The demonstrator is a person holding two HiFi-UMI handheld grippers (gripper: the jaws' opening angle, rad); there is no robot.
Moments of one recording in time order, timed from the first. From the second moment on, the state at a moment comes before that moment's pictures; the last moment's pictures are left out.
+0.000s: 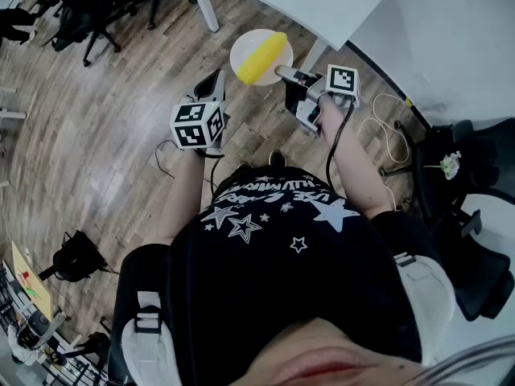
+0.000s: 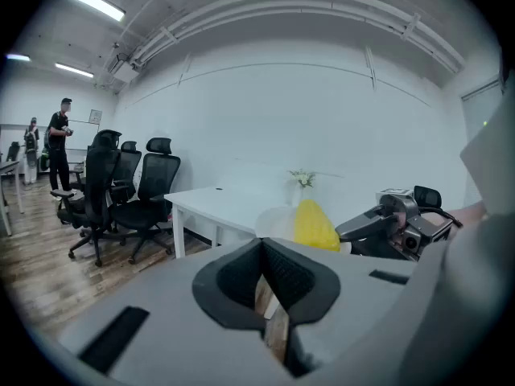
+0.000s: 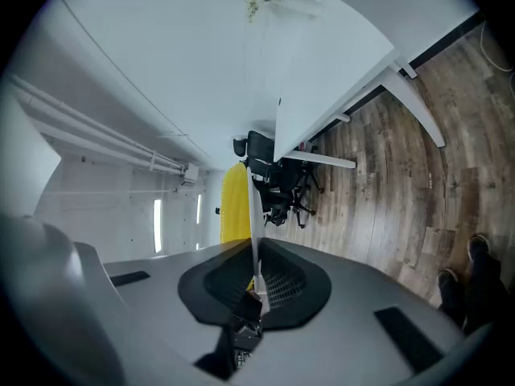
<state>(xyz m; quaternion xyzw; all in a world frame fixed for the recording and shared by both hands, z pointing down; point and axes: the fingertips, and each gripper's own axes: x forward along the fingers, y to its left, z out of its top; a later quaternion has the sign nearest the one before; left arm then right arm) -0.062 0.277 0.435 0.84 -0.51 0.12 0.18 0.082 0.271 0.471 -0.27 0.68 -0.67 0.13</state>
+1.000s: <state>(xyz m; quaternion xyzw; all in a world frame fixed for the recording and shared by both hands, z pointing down) -0.020 0.256 0.438 0.82 -0.54 0.10 0.16 0.125 0.237 0.476 -0.23 0.70 -0.66 0.11</state>
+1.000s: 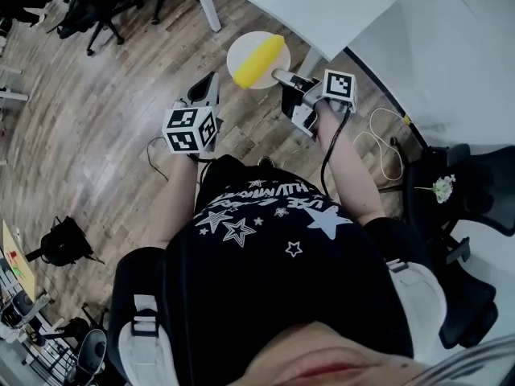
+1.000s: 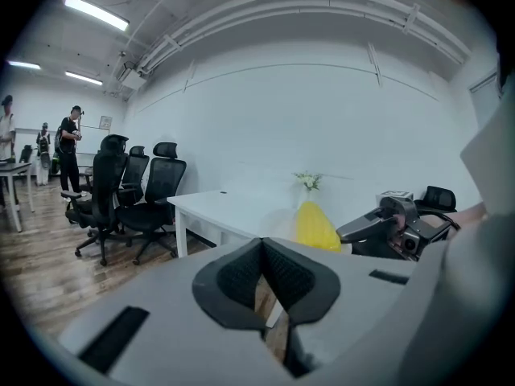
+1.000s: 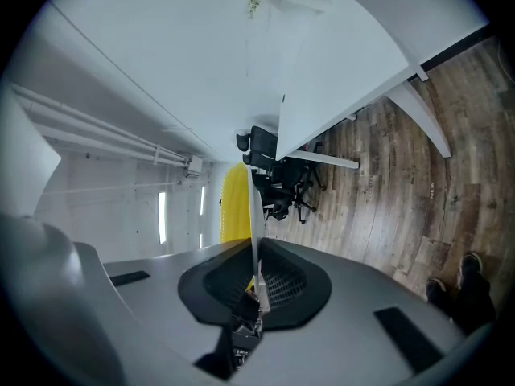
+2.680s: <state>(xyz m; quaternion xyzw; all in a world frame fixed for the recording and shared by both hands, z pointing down) -0.188 -0.081 0.468 0.86 -0.46 0.11 0.19 -0.026 -0.085 0.488 -0.30 0.67 -0.65 0.19</state>
